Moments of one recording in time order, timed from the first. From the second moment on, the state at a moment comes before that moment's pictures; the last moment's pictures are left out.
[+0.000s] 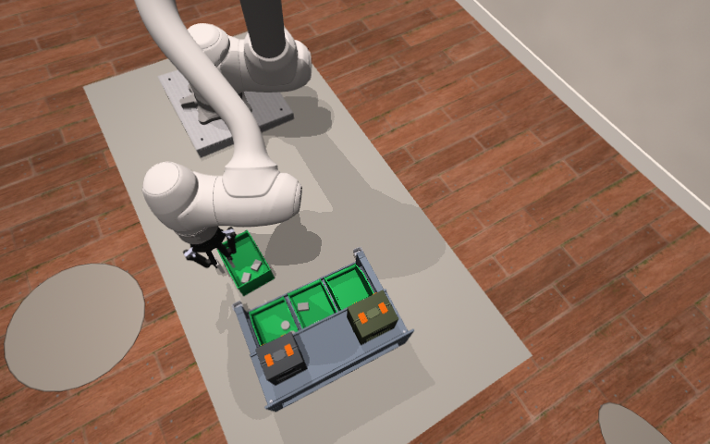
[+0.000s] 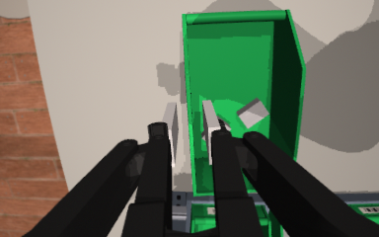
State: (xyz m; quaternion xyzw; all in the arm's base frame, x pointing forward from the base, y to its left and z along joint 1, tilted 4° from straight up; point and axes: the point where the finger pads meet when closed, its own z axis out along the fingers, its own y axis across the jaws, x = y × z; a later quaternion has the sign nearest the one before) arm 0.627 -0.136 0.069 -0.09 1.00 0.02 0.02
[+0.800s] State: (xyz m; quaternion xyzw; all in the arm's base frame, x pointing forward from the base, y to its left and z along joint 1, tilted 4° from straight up) arm 0.628 -0.135 0.051 -0.09 1.00 0.02 0.02
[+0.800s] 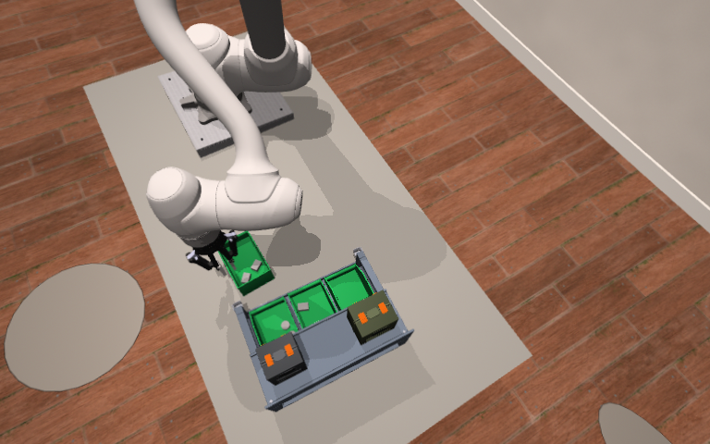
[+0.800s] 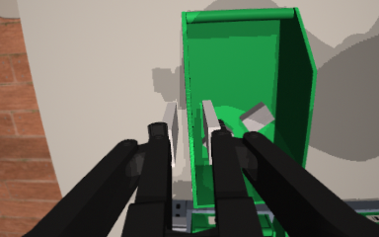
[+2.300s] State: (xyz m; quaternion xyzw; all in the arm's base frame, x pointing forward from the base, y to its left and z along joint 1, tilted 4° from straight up) arm 0.628 -0.135 0.051 -0.09 1.00 0.02 0.02
